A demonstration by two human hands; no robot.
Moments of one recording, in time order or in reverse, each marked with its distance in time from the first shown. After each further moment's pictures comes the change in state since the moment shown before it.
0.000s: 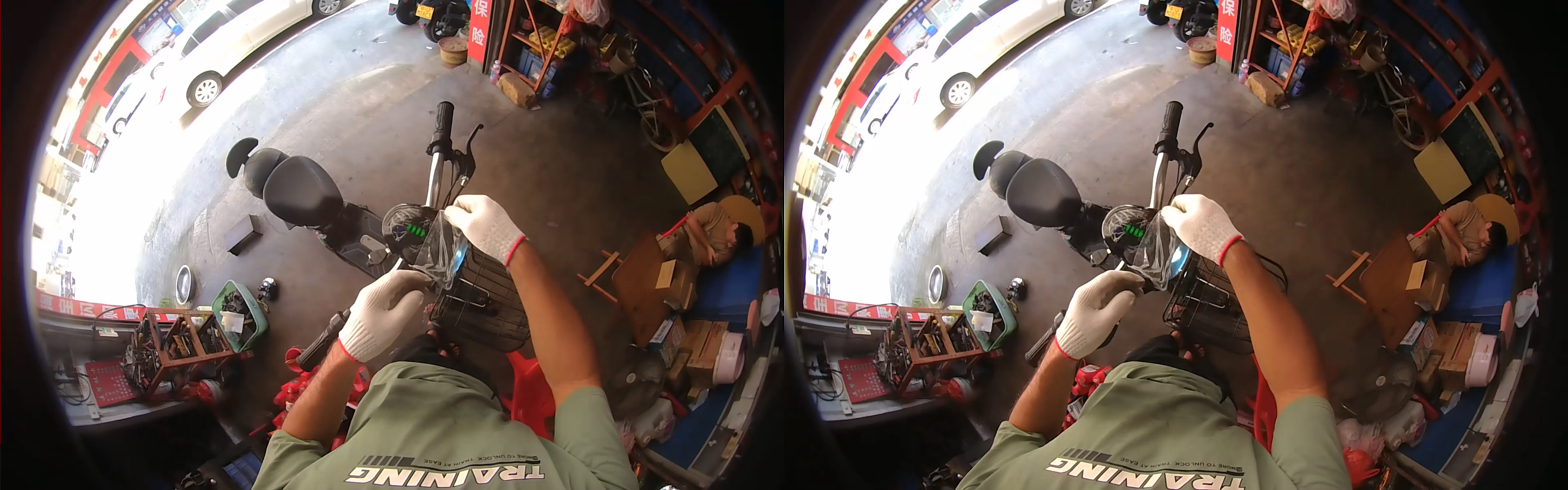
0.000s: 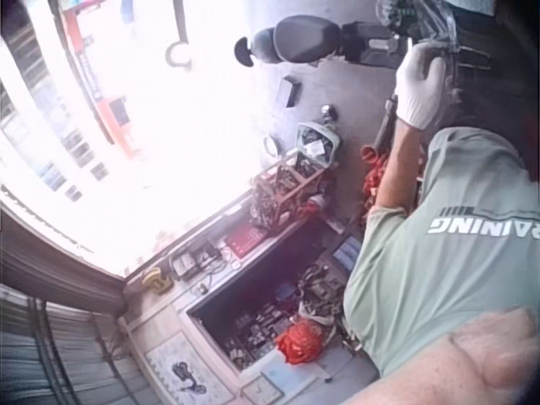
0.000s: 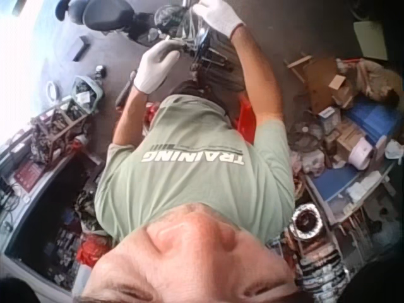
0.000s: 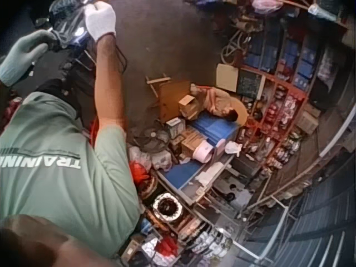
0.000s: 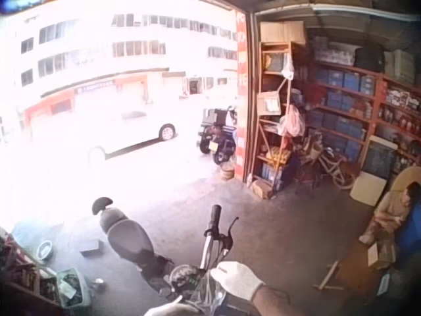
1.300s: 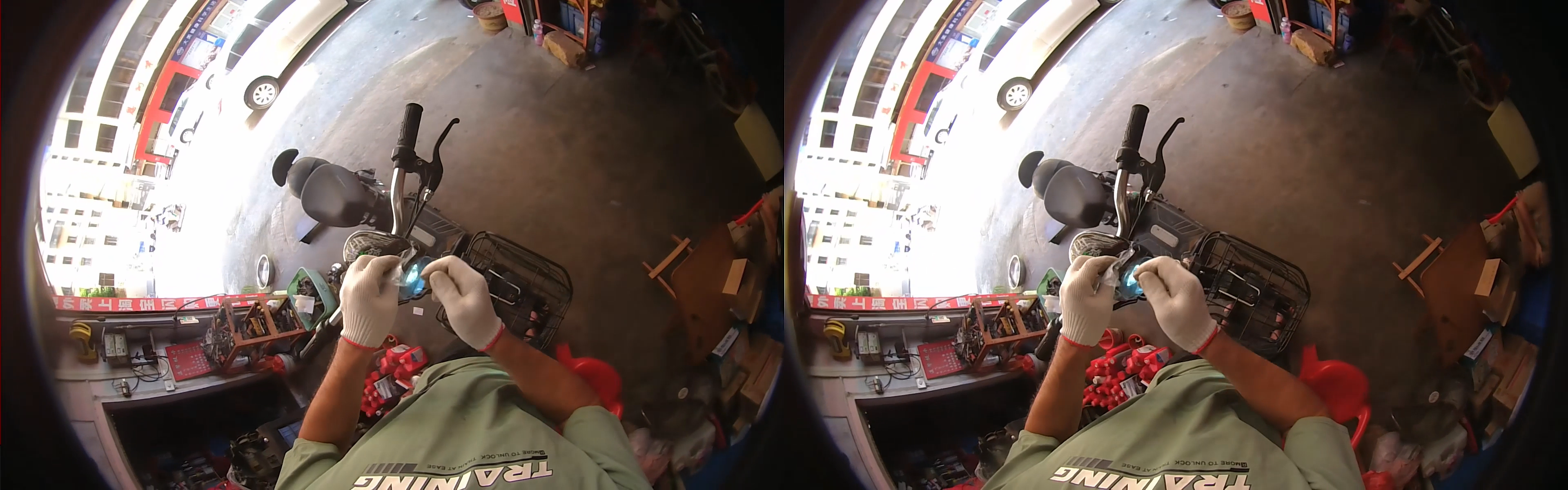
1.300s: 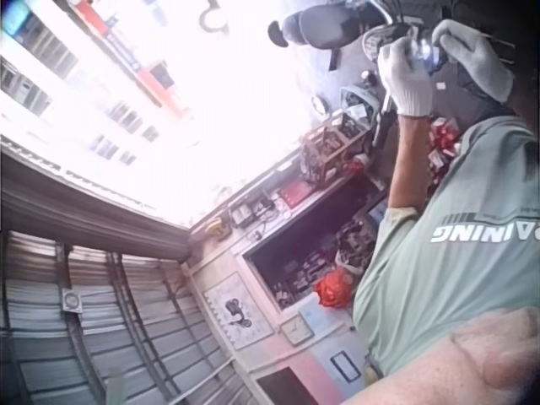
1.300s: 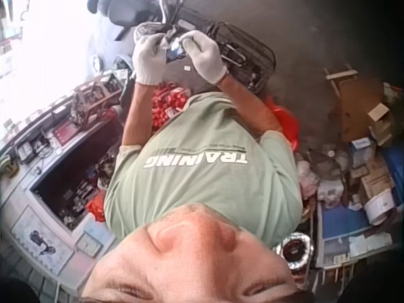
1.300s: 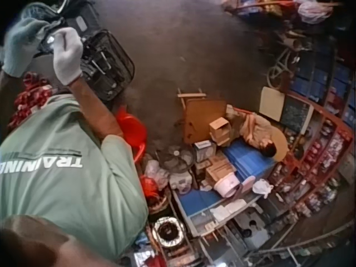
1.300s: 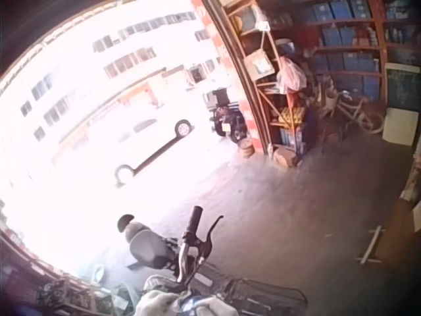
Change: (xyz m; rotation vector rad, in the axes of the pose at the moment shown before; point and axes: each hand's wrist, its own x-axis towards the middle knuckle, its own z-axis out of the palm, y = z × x) left_hand 0.094 0.037 0.106 0.952 0.475 0.167; right_hand -0.076 0.077 -0.005 1.059 0.104 -0.175
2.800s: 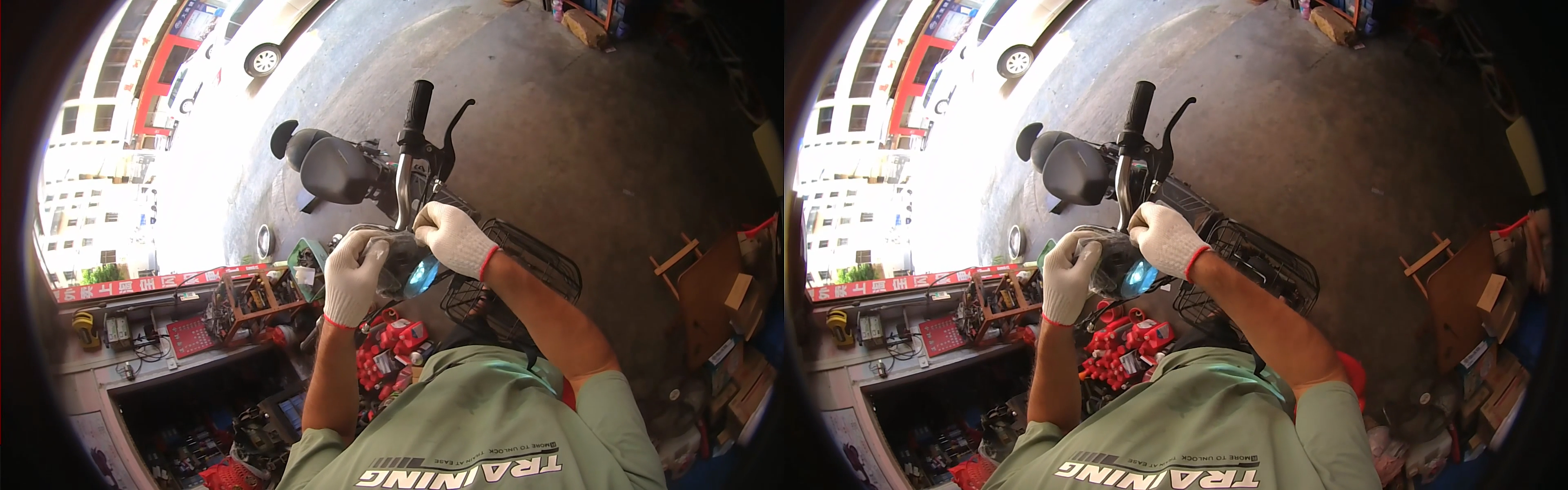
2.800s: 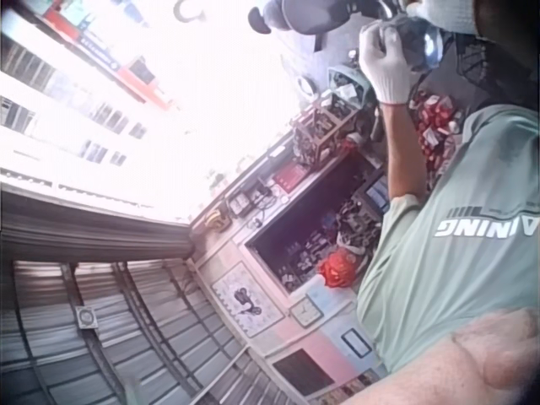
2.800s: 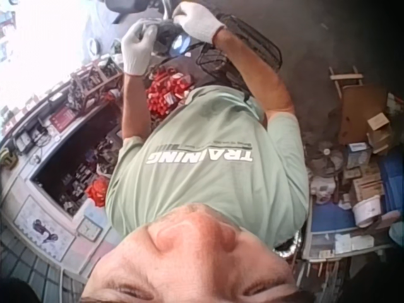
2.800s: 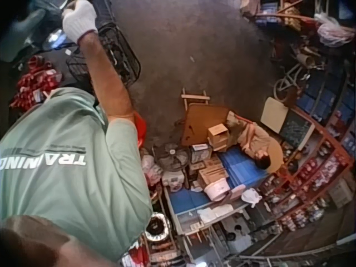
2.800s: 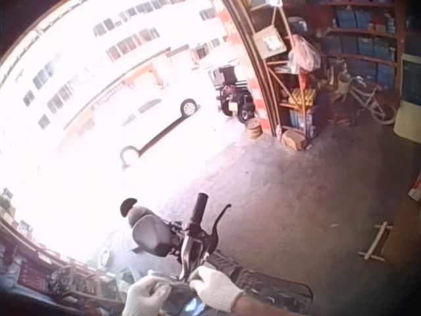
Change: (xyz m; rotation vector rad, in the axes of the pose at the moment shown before) left_hand 0.043 -0.025 -0.007 -0.392 -0.129 -0.416; right_hand 0.122 0.025 -0.009 -0.369 -0.373 0.258
